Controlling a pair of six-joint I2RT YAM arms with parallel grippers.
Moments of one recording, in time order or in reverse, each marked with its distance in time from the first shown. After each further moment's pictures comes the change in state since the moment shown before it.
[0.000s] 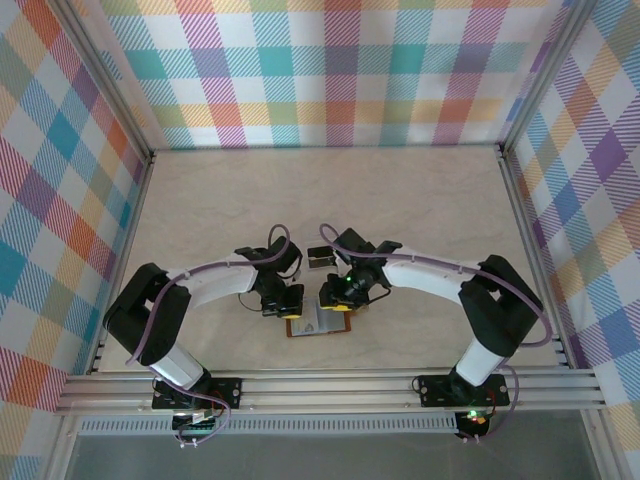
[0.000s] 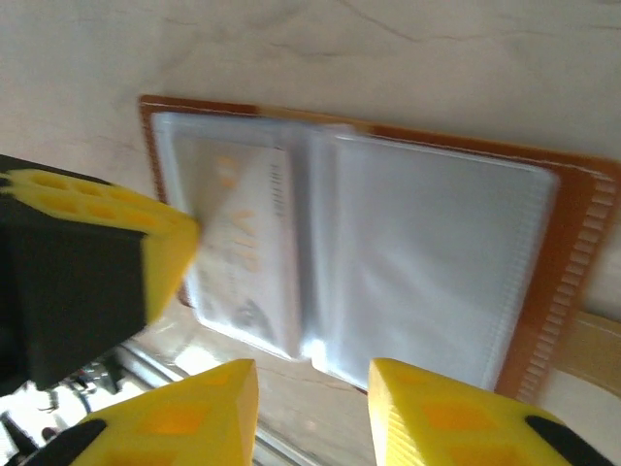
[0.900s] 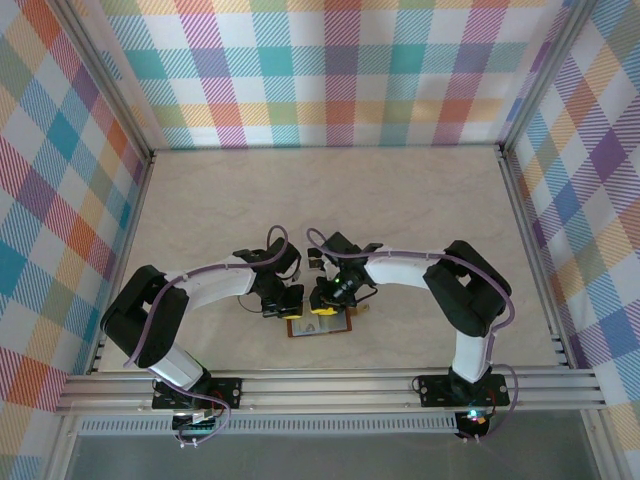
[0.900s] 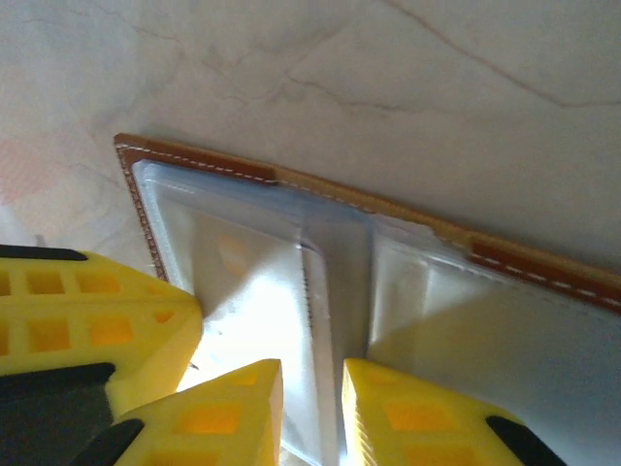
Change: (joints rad) left arm 0.000 -0.015 -0.022 0.029 0.006 -0.019; right arm 0.000 0.174 0.043 0.093 -0.079 0.002
